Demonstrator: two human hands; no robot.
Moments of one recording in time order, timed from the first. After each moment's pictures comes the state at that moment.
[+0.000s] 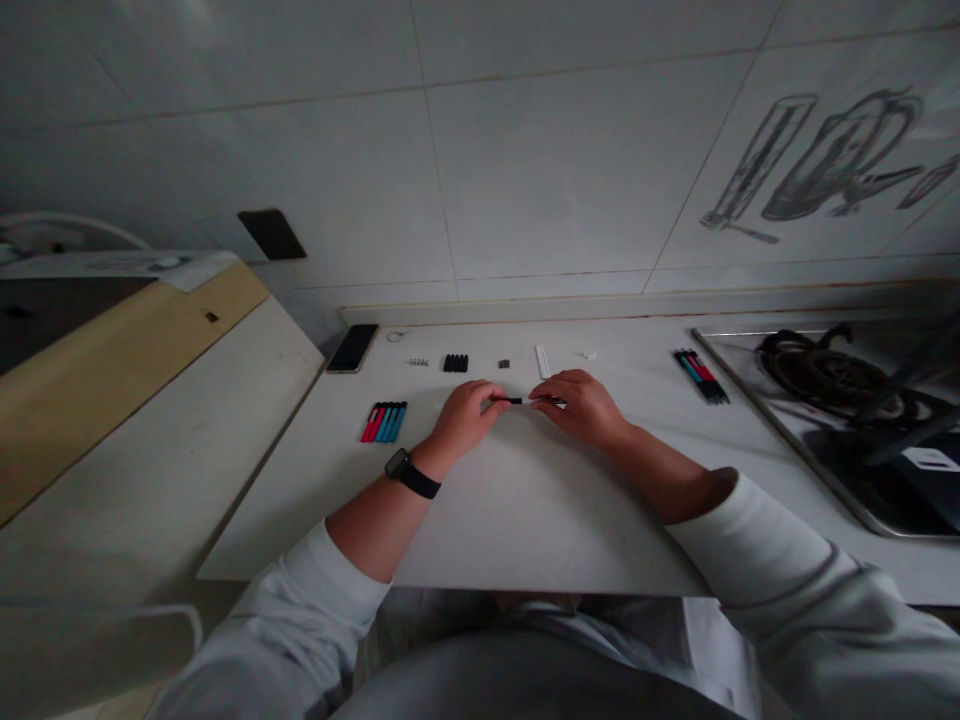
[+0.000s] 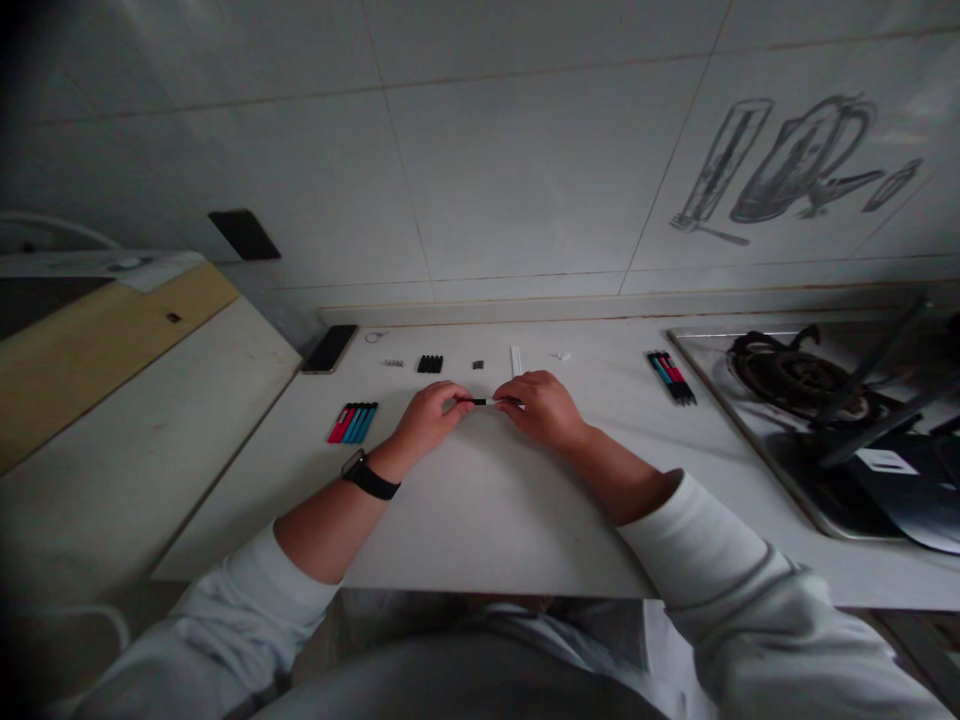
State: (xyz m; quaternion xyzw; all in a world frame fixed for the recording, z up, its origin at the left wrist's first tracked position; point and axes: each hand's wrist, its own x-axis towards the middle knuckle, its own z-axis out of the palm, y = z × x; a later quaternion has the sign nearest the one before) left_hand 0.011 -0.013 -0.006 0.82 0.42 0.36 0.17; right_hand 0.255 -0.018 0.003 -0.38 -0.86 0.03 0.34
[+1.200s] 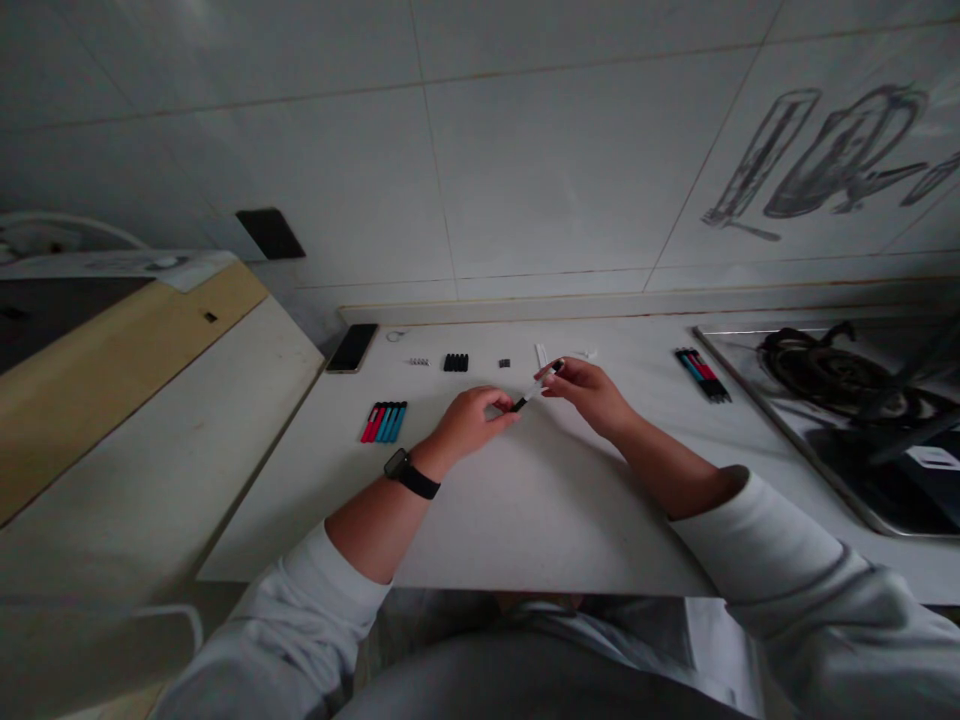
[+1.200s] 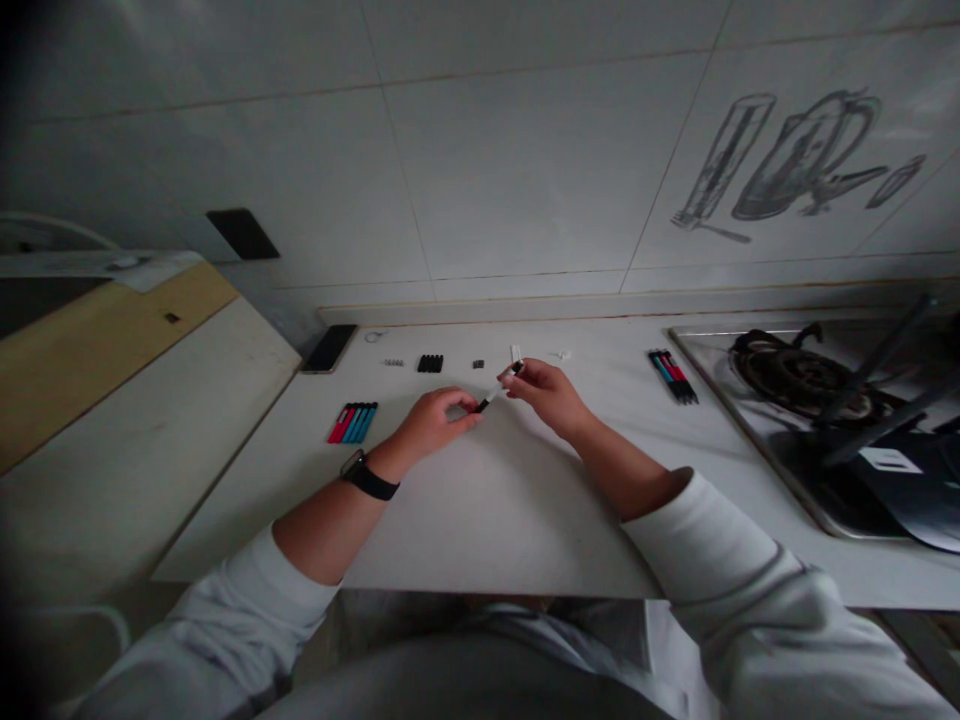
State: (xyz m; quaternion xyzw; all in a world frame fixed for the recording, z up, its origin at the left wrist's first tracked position) left_hand 0.012 -0.019 -0.004 0.82 0.39 0.33 0.24; right_hand 0.252 -0.012 0.011 -0.40 -0.60 0.49 0.49
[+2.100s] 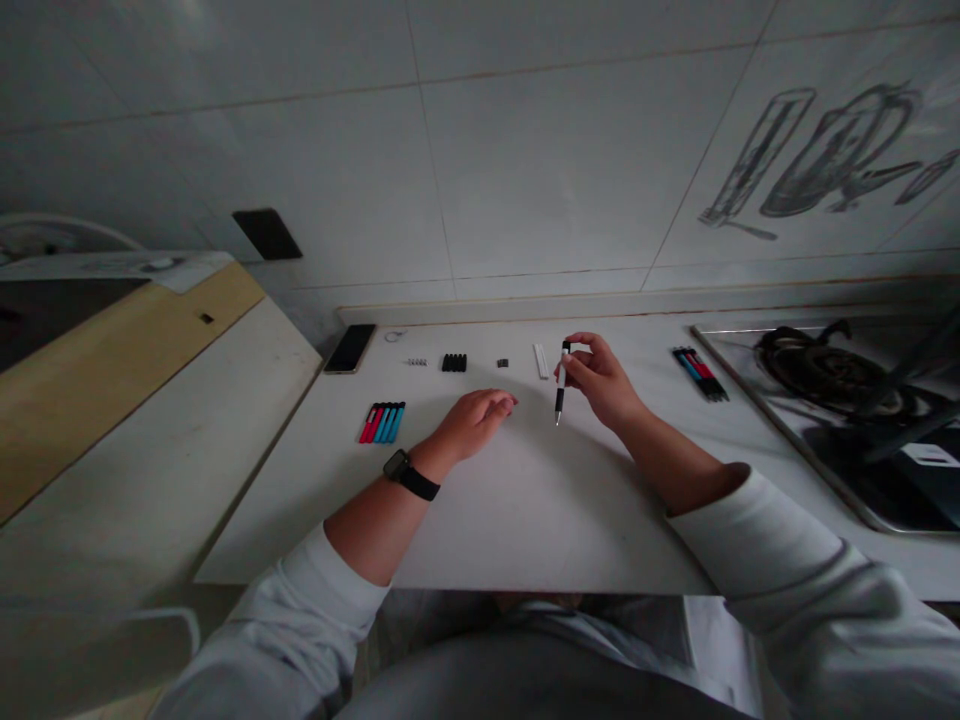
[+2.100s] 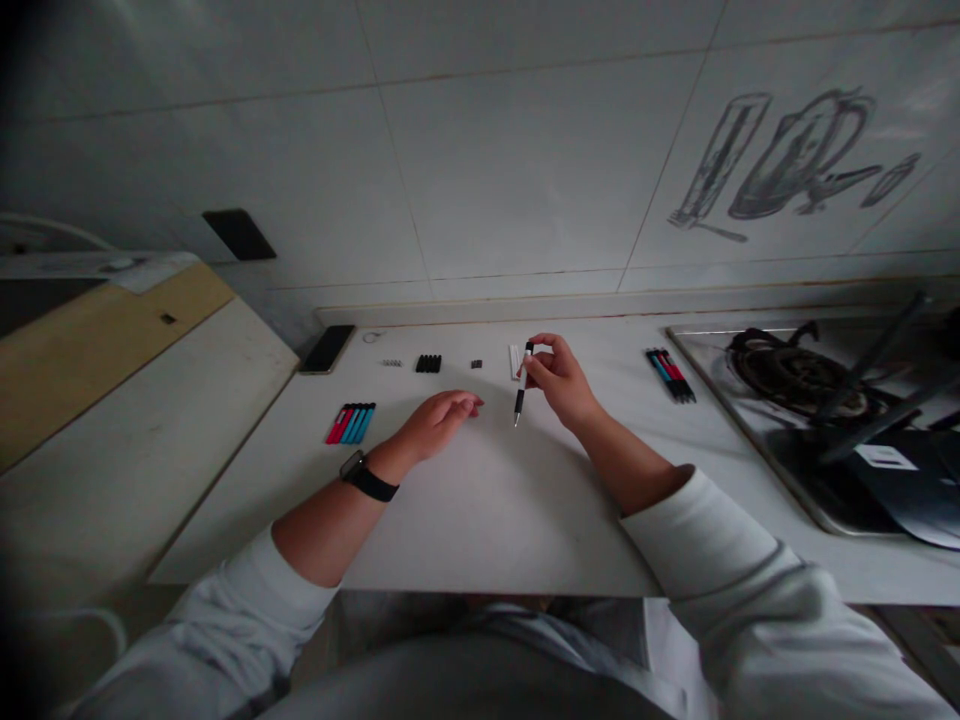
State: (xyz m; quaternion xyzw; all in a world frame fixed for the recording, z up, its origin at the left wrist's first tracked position) left_hand 0.009 -0.018 -0.008 0.83 0.39 0.29 0.28; right_hand 0.264 0.000 0.008 -0.41 -0.55 0.46 0.57
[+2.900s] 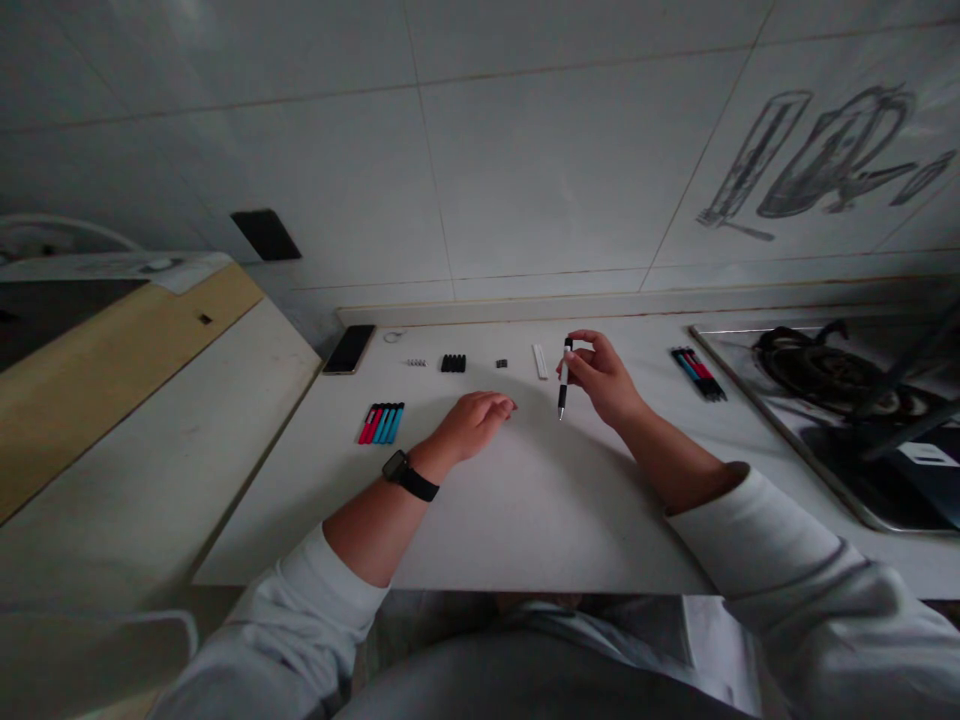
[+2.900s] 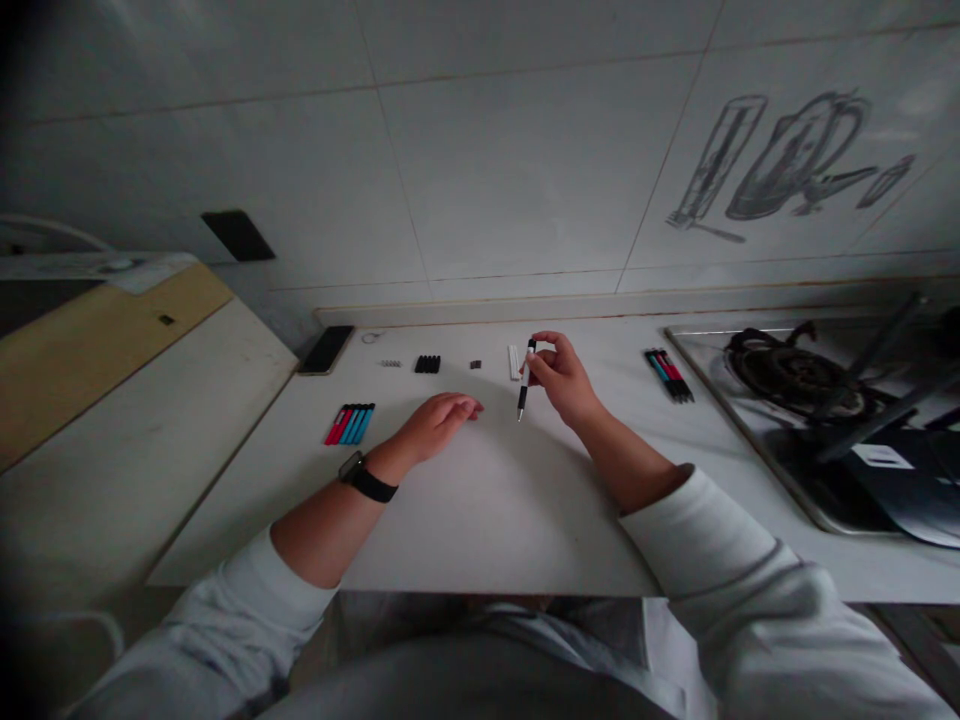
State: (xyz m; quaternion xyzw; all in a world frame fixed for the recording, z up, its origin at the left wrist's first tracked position) left_hand 0.012 -0.020 -0.004 0.84 0.38 0.29 0.26; right_hand 0.268 0.002 0.010 -0.42 -0.55 0.44 0.57
